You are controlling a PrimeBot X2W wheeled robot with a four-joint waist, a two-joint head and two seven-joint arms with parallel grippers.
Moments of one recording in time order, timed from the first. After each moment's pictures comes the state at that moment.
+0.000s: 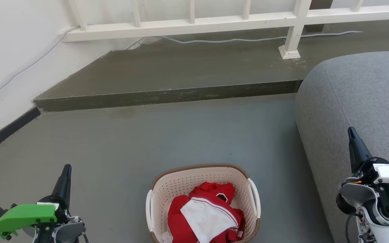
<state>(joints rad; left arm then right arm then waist) -0.06 0.07 0.03 0.28 -1.65 -0.12 0.06 -0.09 -0.08 -0.07 0.28 1.65 0.11 0.06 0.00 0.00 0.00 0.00</state>
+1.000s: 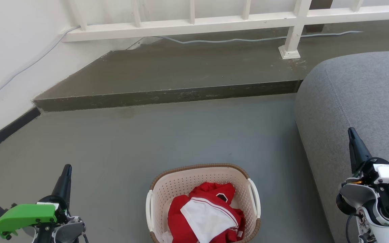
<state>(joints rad) -0.06 0.06 0.03 0.28 -1.65 -0.12 0.07 -0.09 -0.08 -0.08 0.28 1.65 0.11 0.06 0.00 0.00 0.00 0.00</state>
